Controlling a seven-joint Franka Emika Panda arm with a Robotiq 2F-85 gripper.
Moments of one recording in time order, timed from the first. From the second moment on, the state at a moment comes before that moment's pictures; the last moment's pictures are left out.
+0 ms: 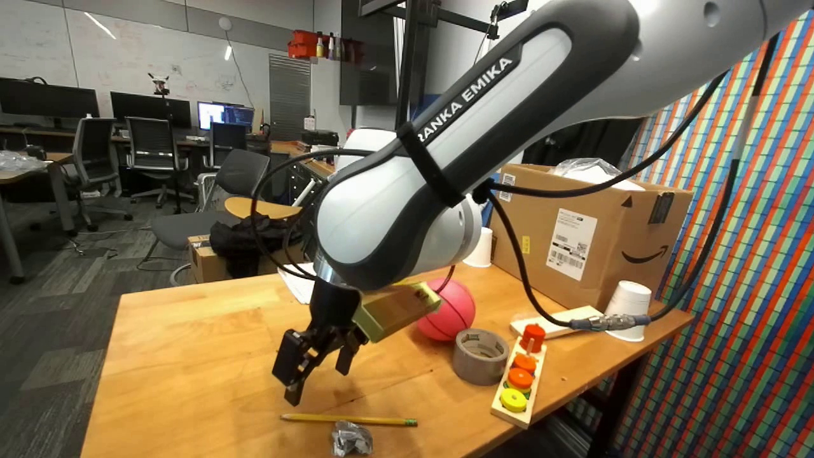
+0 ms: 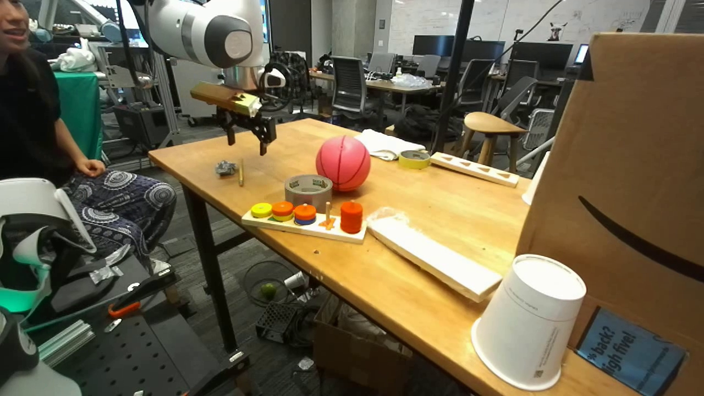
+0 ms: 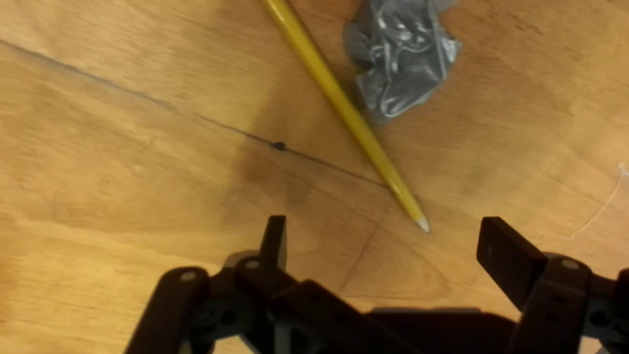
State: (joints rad) arm 0.25 0.21 0.28 -2.24 0.14 2.57 -0.06
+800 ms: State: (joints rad) arm 0.08 0.08 0.03 -2.26 -0.18 2.43 0.00
